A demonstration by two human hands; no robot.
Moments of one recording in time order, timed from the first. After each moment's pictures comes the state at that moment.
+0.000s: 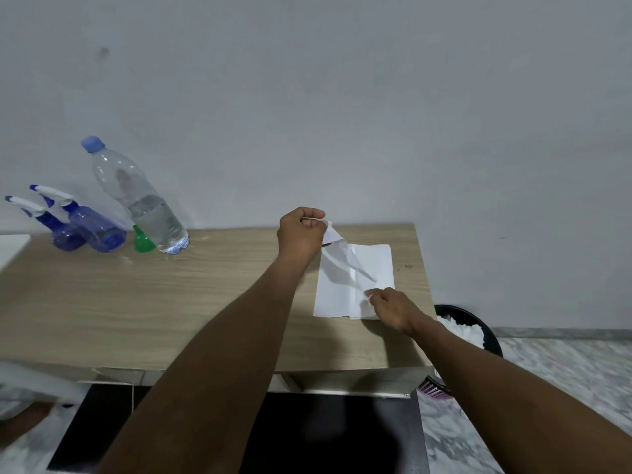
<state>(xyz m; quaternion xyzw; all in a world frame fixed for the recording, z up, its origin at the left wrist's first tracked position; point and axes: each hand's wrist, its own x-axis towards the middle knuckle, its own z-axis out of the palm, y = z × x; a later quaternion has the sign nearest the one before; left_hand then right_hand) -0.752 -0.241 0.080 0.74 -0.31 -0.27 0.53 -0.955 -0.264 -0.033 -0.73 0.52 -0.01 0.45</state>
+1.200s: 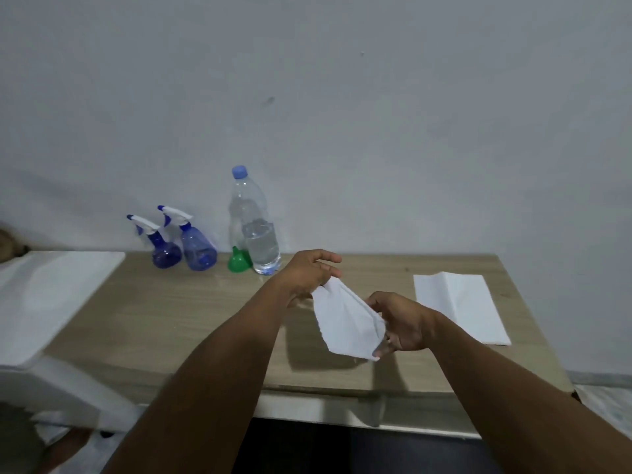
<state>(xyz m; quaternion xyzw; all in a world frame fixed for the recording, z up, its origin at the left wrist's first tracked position) -0.533 -0.085 0.119 0.70 -0.38 -0.46 0.40 -0.742 -0.156 0.054 -0.45 0.43 0.02 0.78</state>
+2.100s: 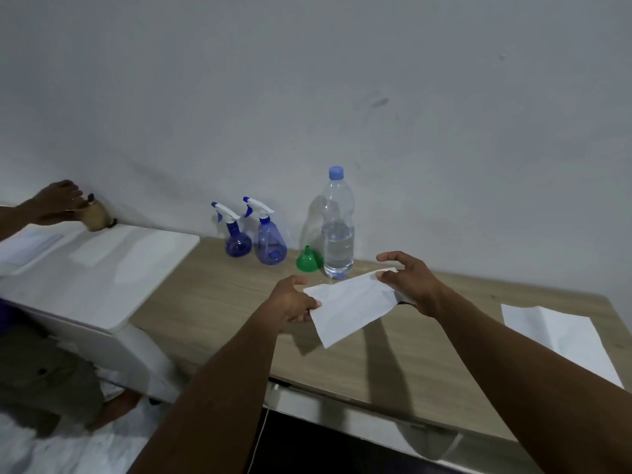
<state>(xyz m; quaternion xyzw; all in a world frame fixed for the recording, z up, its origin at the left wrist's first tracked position) -0.378 0.013 0.084 0.75 -0.16 -0.43 0.48 -0.573 -0.144 0.098 -0.62 0.41 -0.20 0.64</state>
